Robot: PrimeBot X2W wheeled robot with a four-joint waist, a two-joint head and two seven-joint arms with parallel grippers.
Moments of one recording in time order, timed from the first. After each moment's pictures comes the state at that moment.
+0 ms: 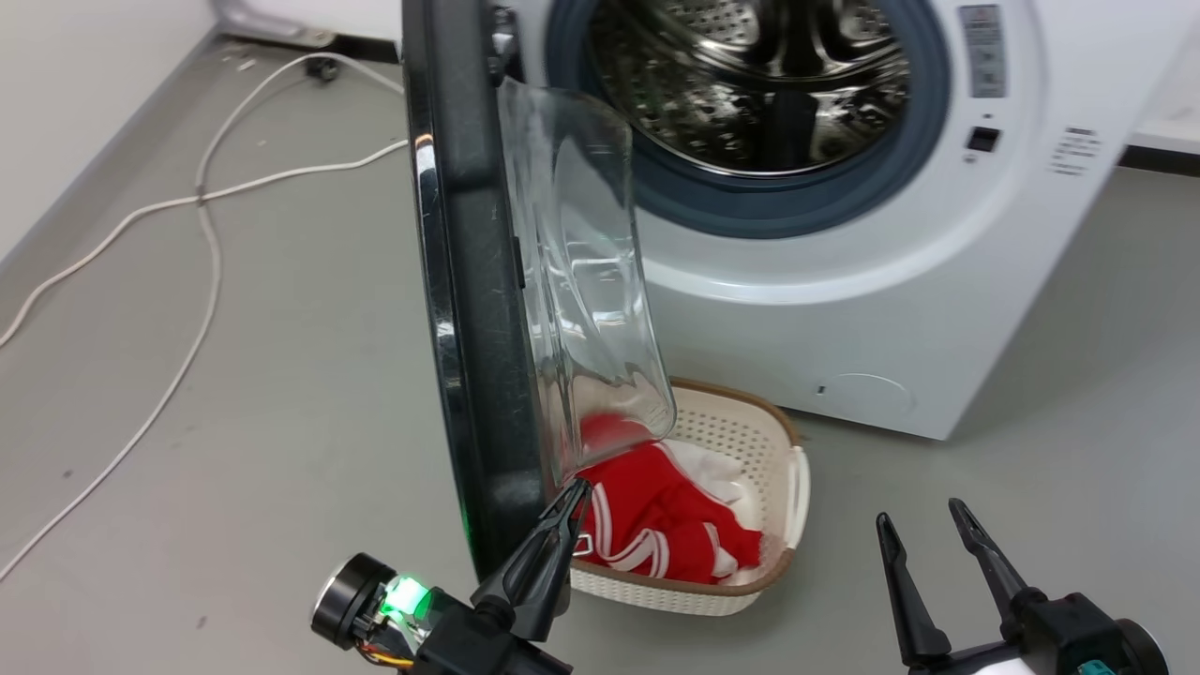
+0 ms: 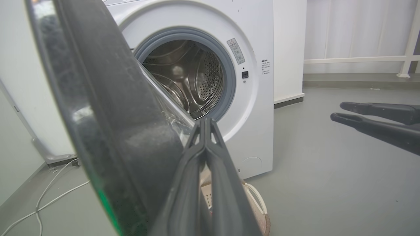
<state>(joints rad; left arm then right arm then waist) 0.01 0.20 -0.46 -0.09 -0.03 0.01 -0.27 0.13 -0.05 0.05 0.06 0.04 0.13 -0.26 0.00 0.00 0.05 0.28</state>
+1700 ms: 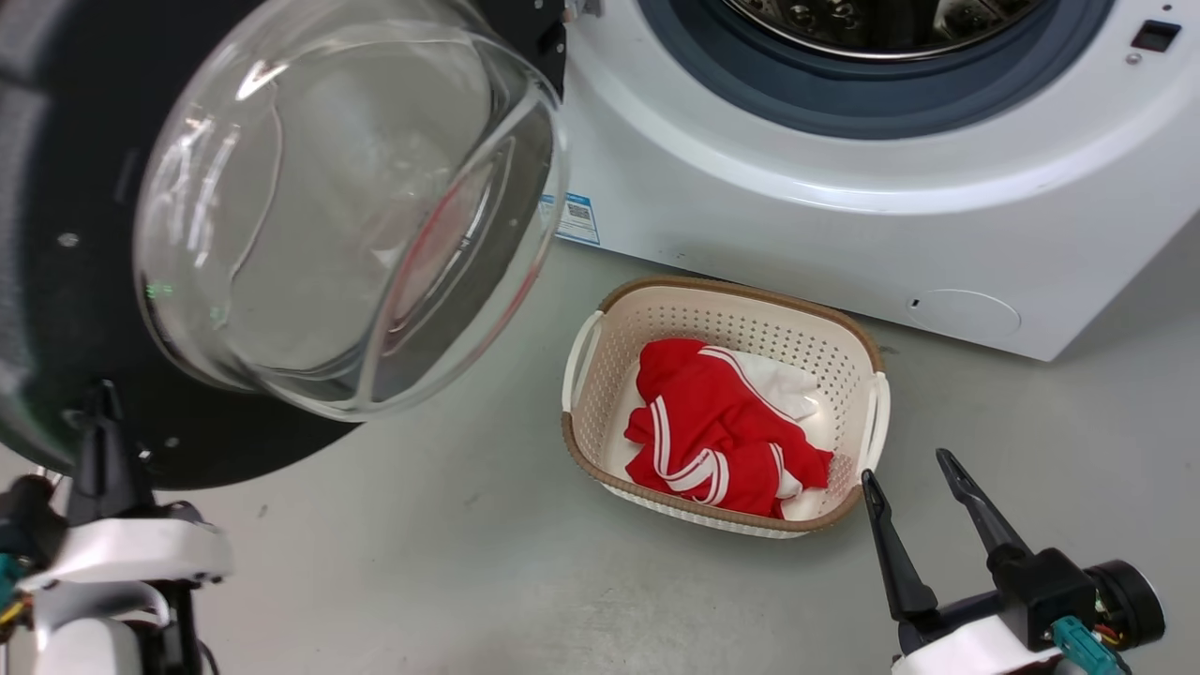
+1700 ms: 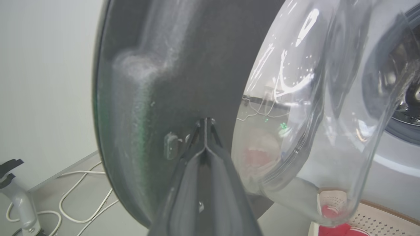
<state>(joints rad) -0.17 0.12 0.33 0.20 -0.16 -0.08 -0.27 0.05 -0.05 0.07 0.07 -0.06 0.13 -0.26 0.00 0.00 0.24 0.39</state>
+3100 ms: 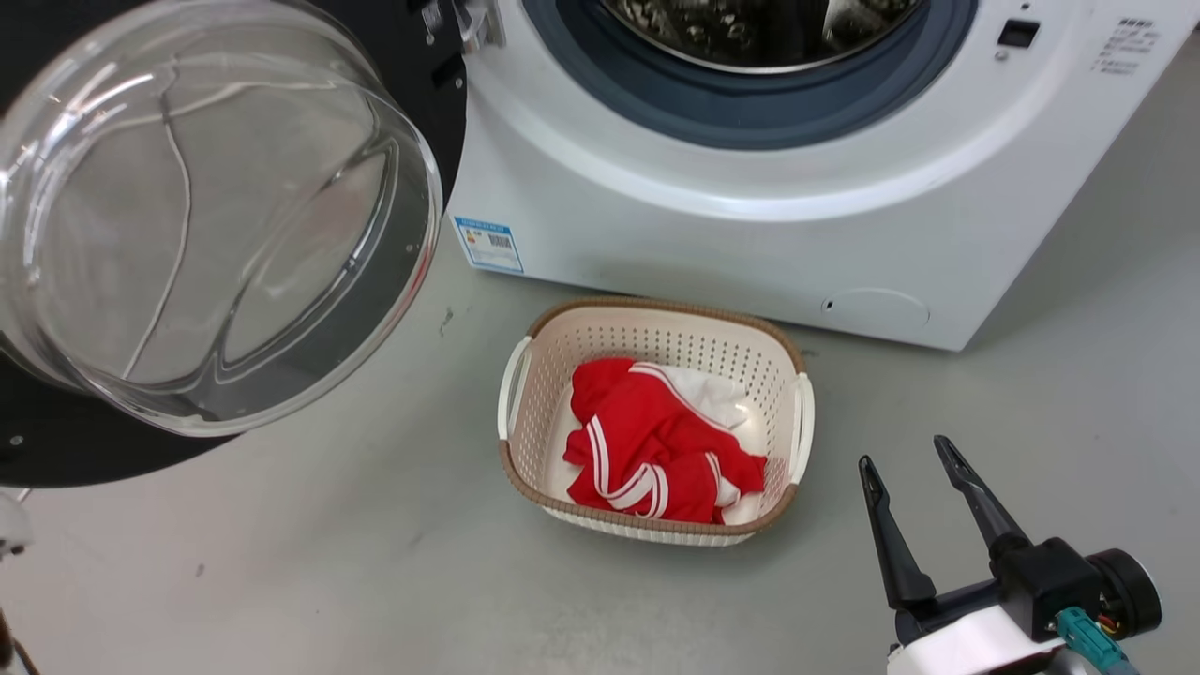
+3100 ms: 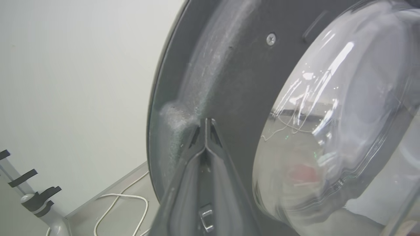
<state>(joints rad) -0.35 0.34 0.55 0.45 -0.10 -0.13 -0.26 0.03 -0.05 0.08 0.07 -0.03 0.13 -0.26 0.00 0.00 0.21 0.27</state>
